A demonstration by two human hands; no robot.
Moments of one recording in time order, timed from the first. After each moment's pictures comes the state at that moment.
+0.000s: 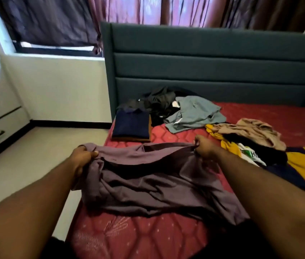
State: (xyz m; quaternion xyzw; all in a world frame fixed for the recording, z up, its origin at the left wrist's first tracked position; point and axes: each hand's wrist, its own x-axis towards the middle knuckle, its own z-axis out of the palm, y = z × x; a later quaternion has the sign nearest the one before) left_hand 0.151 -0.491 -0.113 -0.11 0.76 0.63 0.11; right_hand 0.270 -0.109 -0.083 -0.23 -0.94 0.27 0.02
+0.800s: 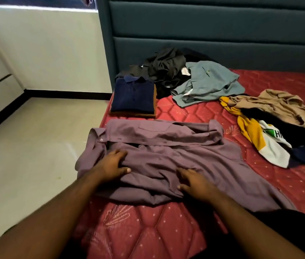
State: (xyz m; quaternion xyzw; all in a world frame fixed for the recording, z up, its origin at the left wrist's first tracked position) left_hand 0.157 -0.445 -0.214 0.27 0.93 0.16 0.18; right_hand 0.314 -0.166 -0.241 -0.06 -0.97 0.19 -0.15
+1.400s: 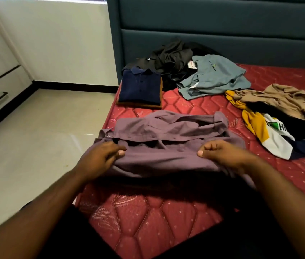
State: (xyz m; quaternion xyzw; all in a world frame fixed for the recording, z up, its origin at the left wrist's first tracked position) left_hand 0.191 -0.510 -0.203 0.40 0.87 0.29 -0.04; right_hand 0.325 -0.142 -0.145 -0.10 -0.87 0.47 -0.10
